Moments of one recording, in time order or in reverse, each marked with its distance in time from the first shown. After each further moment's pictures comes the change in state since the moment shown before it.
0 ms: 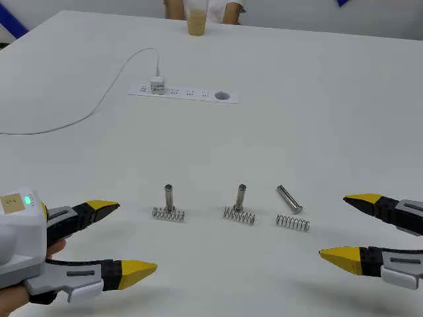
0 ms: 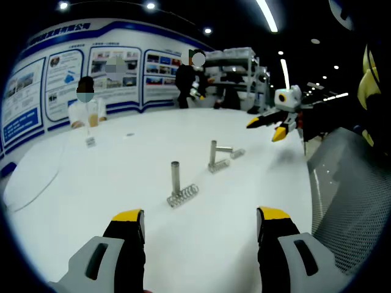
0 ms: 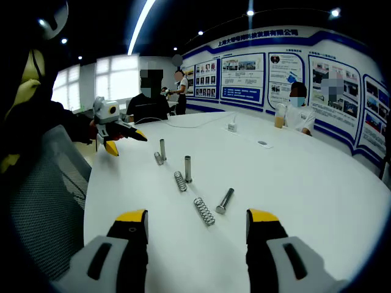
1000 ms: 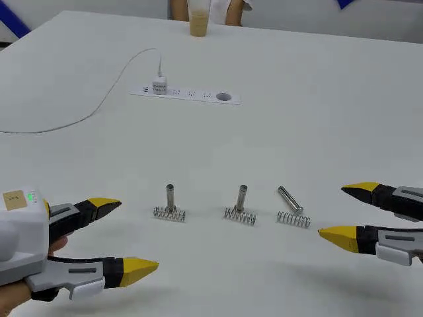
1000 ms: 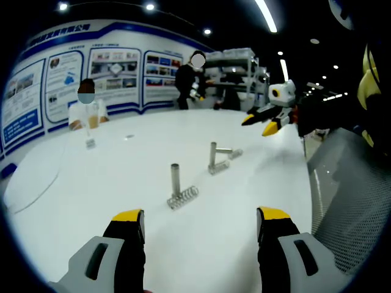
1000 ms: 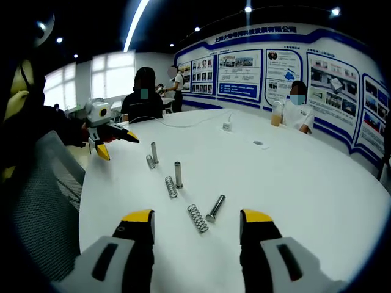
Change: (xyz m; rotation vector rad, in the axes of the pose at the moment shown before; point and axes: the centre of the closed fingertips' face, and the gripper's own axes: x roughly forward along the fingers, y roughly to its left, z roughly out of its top) left arm -0.001 0.001 0.002 0.005 -0.006 0.001; right arm 0.011 -0.016 0.015 0.005 0.037 -0.019
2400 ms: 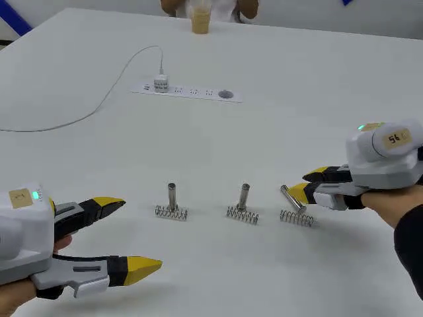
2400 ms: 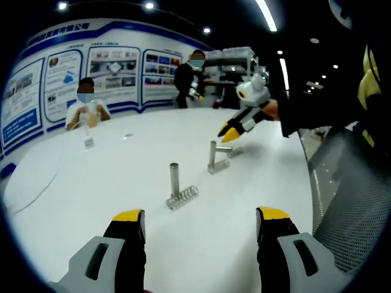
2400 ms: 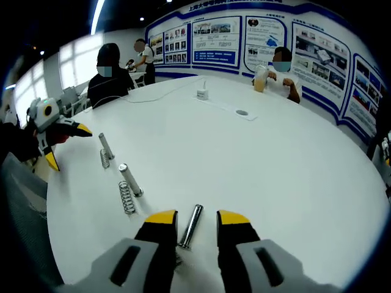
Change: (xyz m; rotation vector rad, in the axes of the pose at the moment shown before) left arm 0.005 -0.001 -0.001 0.001 0.009 -0.008; right arm 0.080 -0.043 -0.014 0.112 0.243 -0.143
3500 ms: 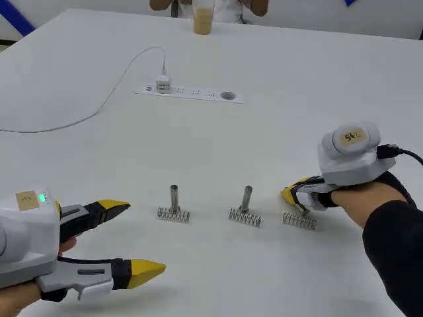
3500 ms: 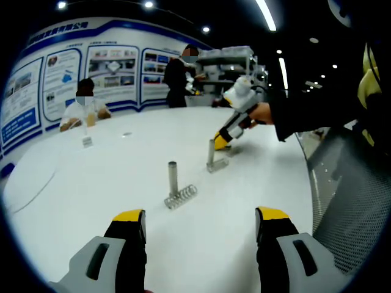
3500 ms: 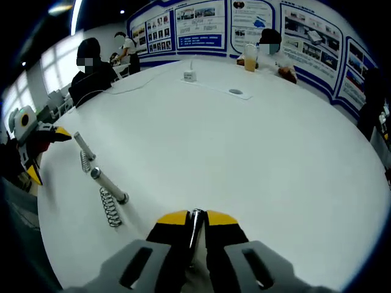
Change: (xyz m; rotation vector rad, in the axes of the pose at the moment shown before) left arm 0.002 -0.001 -0.002 -0.002 0.007 -0.009; right arm 0.032 -0.004 -0.013 0.094 0.108 -0.052
